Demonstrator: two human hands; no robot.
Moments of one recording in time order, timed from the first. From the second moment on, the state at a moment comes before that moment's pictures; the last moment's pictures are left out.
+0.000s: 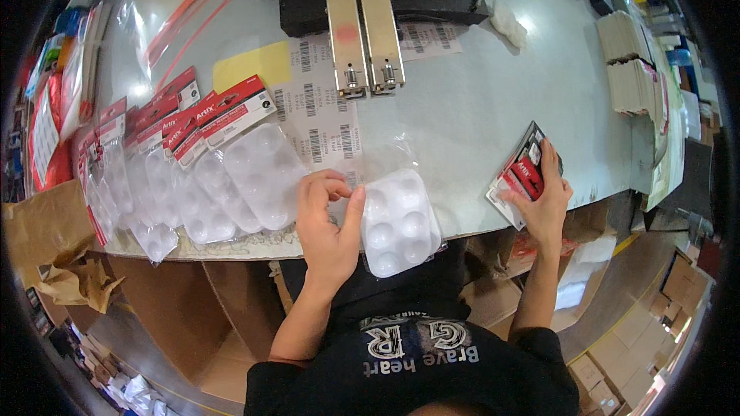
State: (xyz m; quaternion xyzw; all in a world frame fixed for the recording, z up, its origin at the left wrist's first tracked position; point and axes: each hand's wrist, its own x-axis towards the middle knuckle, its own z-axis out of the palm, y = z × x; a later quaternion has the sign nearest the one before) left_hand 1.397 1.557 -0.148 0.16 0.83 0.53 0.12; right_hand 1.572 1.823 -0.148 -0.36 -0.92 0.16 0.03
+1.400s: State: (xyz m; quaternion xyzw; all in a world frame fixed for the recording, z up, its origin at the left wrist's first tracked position) left_hand 1.387 1.552 -0.125 0.04 0.73 0.66 0.17; right_hand 1.462 1.768 -0.099 -0.25 -0.66 0.69 -0.17
